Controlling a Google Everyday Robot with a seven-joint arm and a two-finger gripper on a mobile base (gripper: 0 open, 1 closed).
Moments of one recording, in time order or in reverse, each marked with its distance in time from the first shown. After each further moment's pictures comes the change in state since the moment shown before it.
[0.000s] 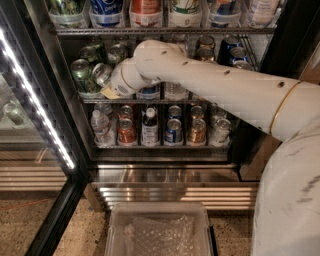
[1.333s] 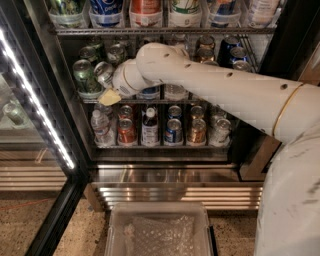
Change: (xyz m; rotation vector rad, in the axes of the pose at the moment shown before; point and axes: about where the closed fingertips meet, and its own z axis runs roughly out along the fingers) arm 0.003 -0.003 -0.001 0.021 -0.016 0.007
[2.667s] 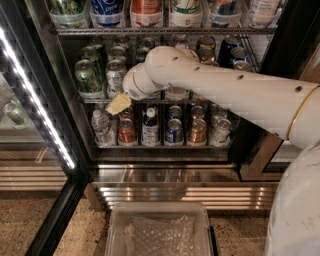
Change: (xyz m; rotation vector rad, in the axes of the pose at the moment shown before) arm 0.032 -0.004 -0.019 0.024 0.065 0.060
